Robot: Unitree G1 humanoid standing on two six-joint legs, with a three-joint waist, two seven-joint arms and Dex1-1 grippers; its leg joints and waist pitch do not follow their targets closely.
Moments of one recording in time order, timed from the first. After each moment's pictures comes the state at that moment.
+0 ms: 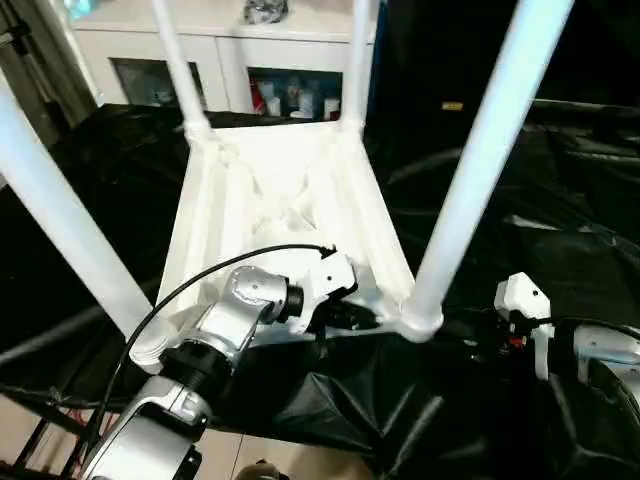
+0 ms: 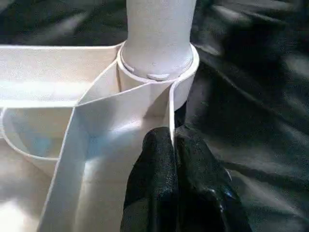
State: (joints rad) left arm -0.63 0.13 -0.33 0.65 0.04 0.07 -1.06; right arm -0.10 -0.64 0.03 0.05 0.28 0.31 1.15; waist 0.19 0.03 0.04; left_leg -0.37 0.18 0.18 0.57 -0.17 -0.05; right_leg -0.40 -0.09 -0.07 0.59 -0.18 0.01
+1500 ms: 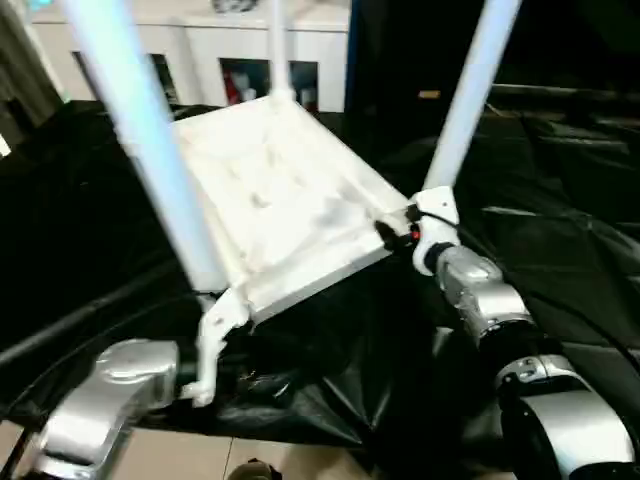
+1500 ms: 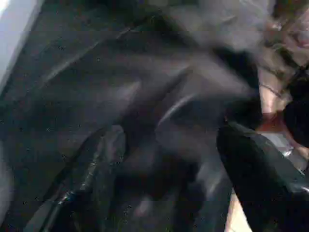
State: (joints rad) left arm -0.05 0.56 -0.07 0.00 -0.31 0.51 -1.18; right arm -0.72 -0.18 -0.02 0.93 0.11 0.03 0.31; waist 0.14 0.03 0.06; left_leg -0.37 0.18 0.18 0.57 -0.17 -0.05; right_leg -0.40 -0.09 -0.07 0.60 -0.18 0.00
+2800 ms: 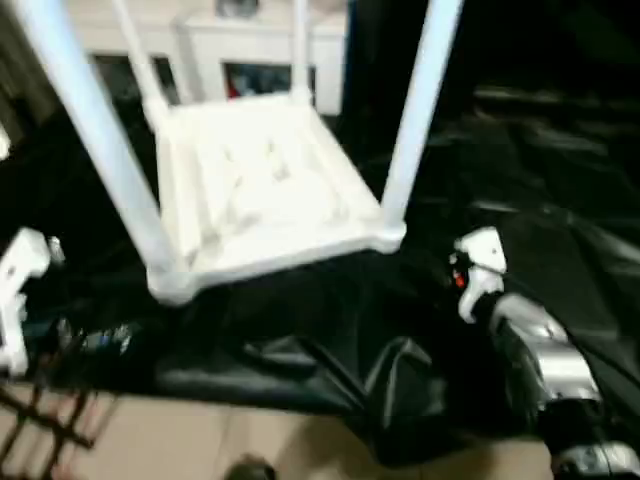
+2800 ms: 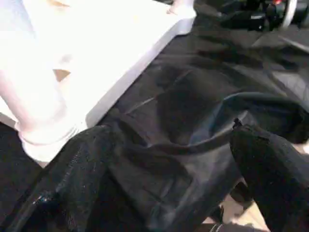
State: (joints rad) left arm 0.08 0.80 0.37 -0.23 -0.50 0.61 -1.07; right arm -0.35 -0.30 -0.02 0.47 0.19 0.08 0.59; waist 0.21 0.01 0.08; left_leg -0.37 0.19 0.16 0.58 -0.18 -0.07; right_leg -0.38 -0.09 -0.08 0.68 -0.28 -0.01
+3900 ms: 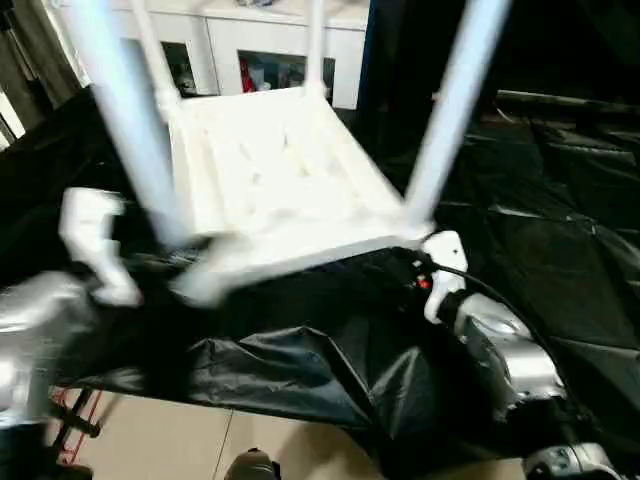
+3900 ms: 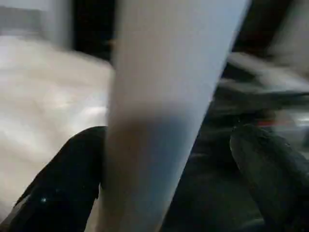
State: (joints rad) left arm -0.20 0.48 0.18 -0.18 -0.61 0.61 -0.89; right arm -0.39 -0.20 0.06 0.47 0.16 0.10 0.58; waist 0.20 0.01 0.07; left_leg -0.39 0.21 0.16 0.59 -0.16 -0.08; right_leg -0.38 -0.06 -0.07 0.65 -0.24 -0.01
